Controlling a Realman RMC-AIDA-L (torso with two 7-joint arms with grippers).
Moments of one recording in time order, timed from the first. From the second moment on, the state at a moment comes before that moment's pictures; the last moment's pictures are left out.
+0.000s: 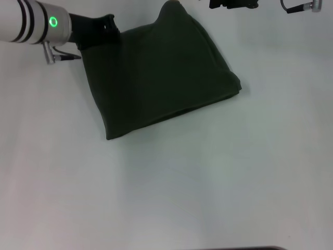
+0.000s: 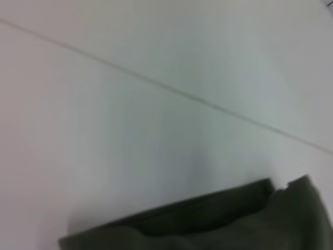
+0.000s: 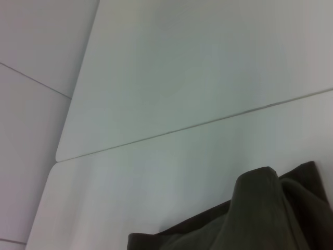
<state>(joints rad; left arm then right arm) -0.88 -2.07 -2.21 -0.53 -0.81 0.88 -2.75 0.94 1.96 -0.83 -0.56 -2.22 -1.16 2.72</state>
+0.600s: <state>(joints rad) -0.88 -2.03 -2.22 -0.49 -0.73 0.87 -2.82 0.93 1.95 -0.83 -0.56 -2.22 -1.16 2.72</state>
